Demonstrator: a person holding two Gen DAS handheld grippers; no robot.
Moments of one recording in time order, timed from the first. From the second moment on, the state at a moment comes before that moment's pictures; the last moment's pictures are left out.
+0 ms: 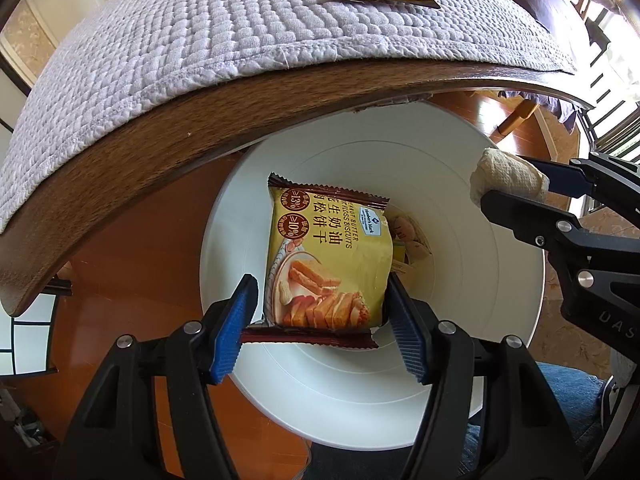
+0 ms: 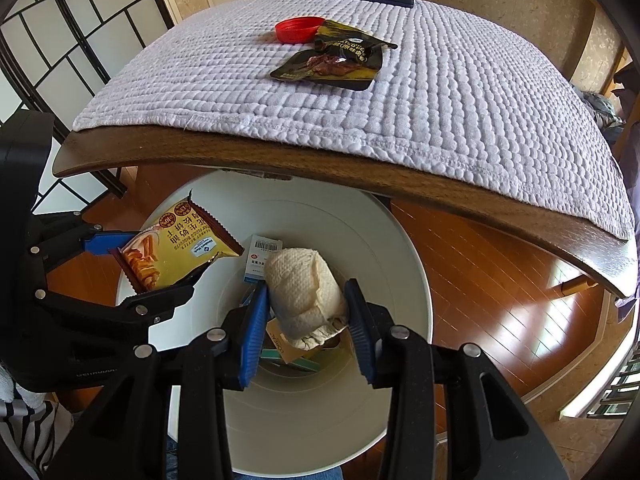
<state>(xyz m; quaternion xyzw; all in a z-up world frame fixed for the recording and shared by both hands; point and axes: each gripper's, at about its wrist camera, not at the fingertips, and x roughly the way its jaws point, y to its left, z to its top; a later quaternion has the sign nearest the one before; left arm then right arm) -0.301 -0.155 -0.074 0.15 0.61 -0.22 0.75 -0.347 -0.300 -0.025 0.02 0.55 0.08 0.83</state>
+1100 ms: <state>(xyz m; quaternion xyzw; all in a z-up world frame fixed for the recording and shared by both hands) -0.281 -0.137 -0.043 0.13 0.58 -0.24 0.77 -0.348 -0.314 0.005 0.04 0.53 0.07 0.85</state>
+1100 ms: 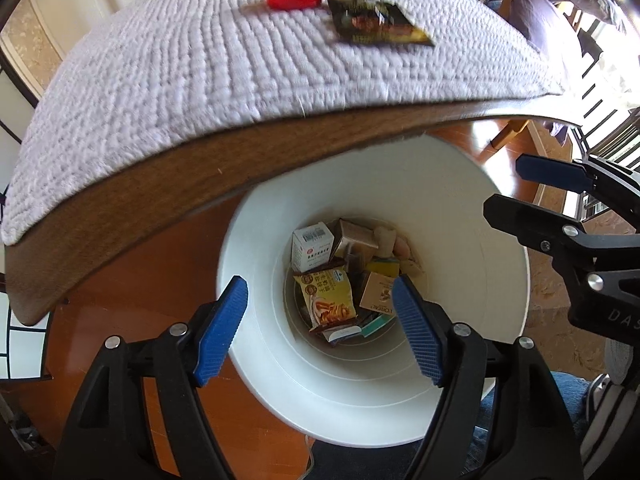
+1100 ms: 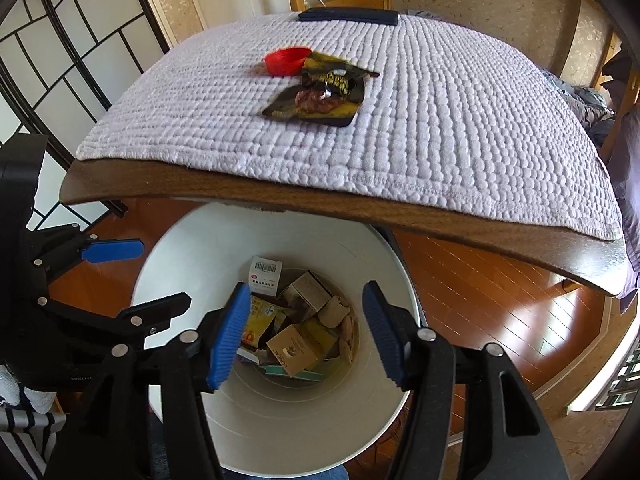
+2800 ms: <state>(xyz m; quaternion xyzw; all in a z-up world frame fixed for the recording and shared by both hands) -0.102 -0.191 -0.002 0.16 0.50 -0.31 0.79 -0.208 -0.295 0.006 0.03 0.47 -0.03 0.88</state>
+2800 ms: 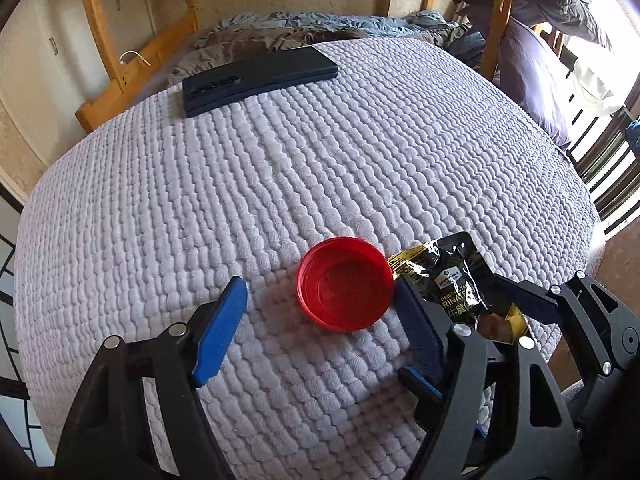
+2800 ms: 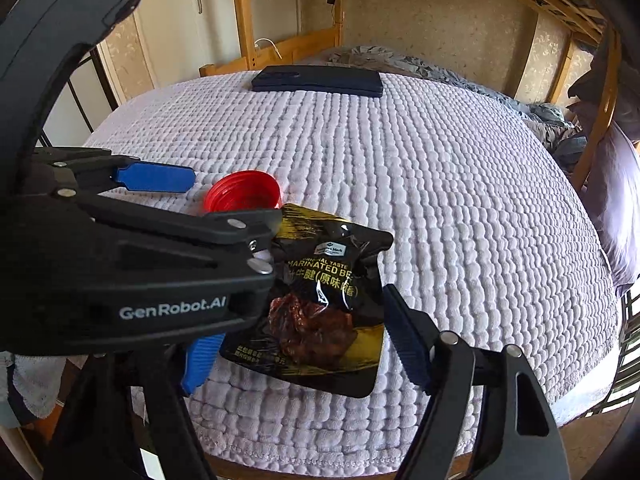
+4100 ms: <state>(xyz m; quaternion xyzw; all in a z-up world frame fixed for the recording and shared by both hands) -0.110 -0.169 0.009 0.16 0.49 -0.27 0.81 -0.220 -0.299 0.011 0.03 0.47 -0.02 0.88</state>
